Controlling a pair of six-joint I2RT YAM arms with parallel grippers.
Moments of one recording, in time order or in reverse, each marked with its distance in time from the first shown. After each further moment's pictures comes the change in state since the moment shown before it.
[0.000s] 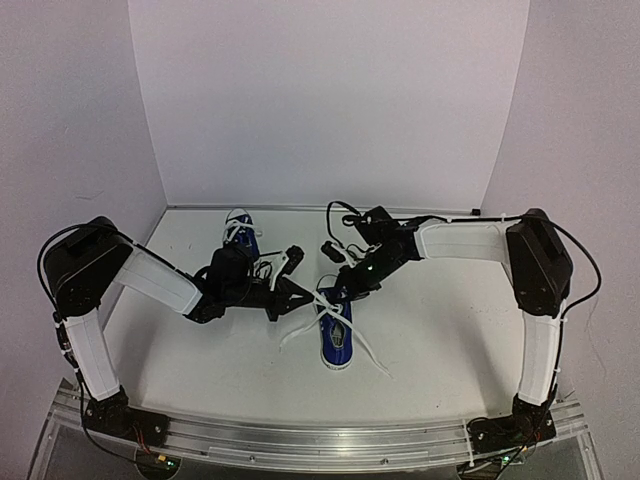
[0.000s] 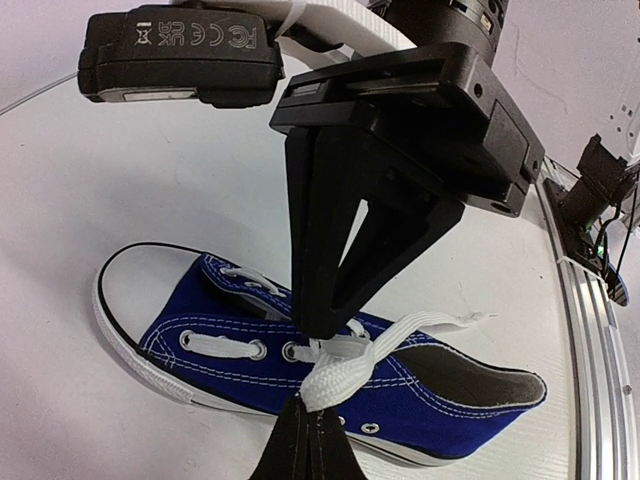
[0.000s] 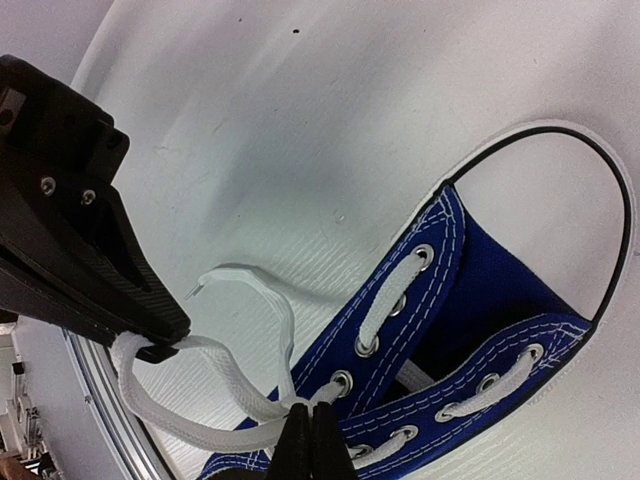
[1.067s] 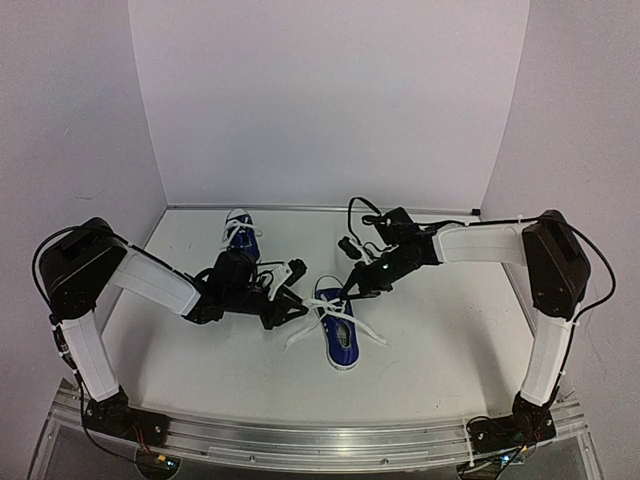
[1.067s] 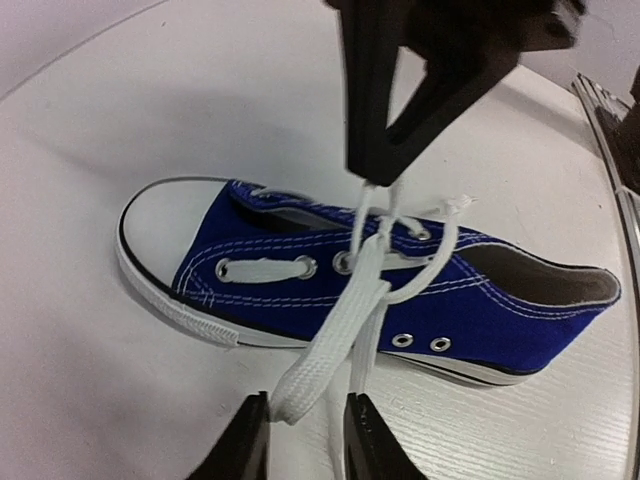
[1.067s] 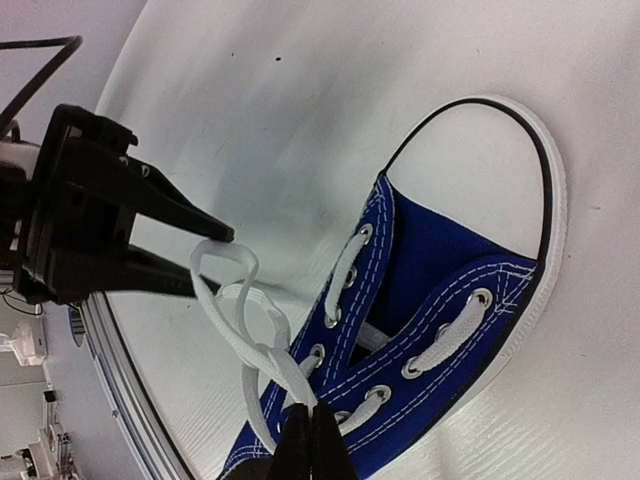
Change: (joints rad) left arm -0.020 -0.029 -0.005 -0.185 -0.132 0.172; right arm -0.066 -0.097 -0.157 0.140 -0.056 0.103
